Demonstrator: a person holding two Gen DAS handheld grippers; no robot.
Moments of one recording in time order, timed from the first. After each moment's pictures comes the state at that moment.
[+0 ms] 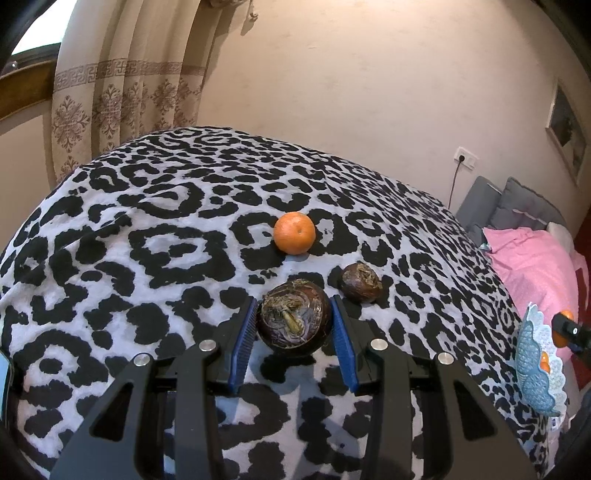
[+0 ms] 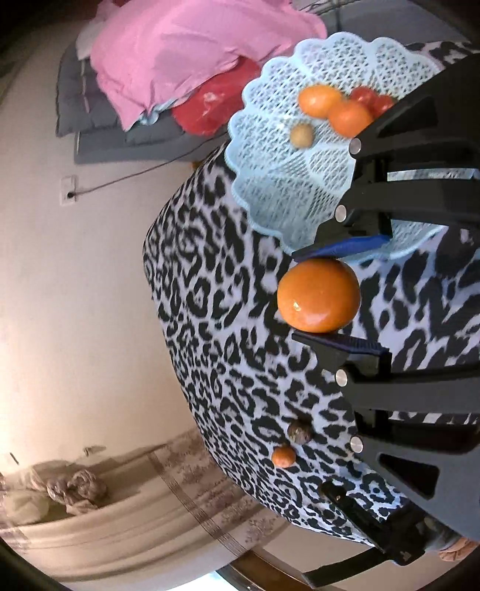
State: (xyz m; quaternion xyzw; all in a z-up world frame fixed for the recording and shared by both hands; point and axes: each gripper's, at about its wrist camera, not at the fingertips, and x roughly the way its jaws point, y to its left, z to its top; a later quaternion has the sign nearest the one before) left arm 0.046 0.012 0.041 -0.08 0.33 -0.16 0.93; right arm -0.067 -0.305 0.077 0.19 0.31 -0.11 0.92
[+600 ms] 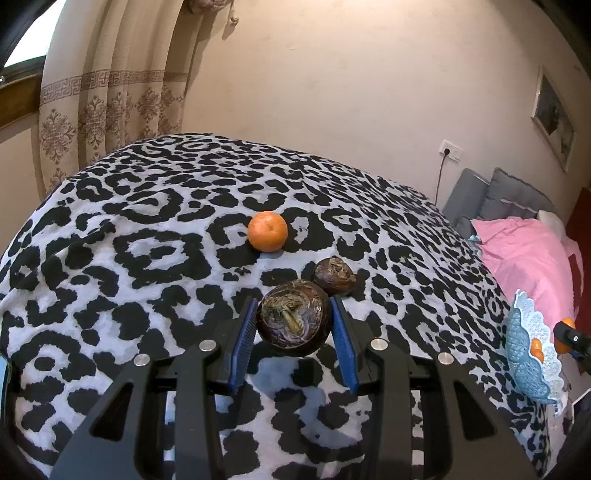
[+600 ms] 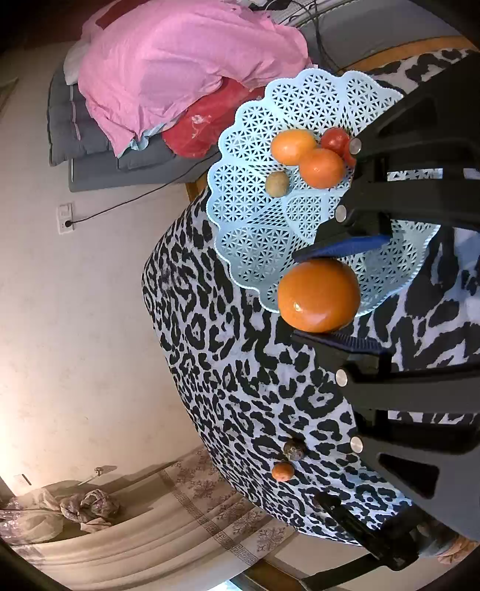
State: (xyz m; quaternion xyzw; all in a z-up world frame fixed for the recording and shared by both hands) left arm 0.034 -0.002 0.047 -0.07 0.33 -0.18 0.93; right arm -0.106 -0.321 0.073 0.21 0.31 -0.14 0.92
